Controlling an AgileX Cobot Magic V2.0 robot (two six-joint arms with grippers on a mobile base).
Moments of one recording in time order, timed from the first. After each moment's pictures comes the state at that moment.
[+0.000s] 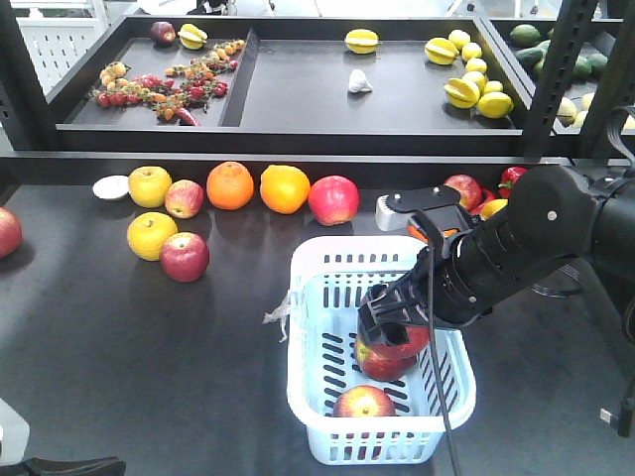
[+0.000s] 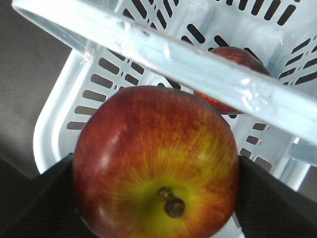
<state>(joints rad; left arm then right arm) -0.61 0.69 -0.20 -0.32 0.26 0.11 0.42 1.57 -1.11 0.28 0.80 -0.16</state>
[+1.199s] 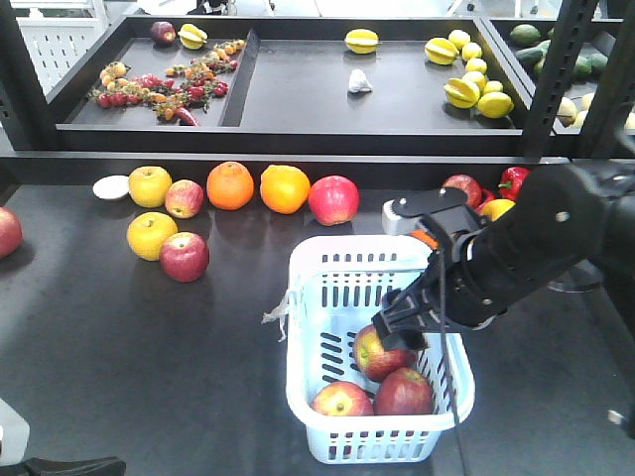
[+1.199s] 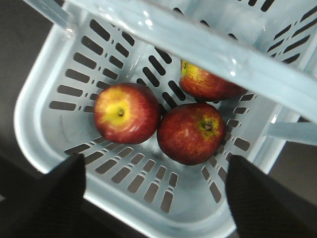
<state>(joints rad) -0.61 0.69 -0.20 -0.32 0.26 0.11 0.42 1.53 -1.11 0.21 0.86 -0.15</state>
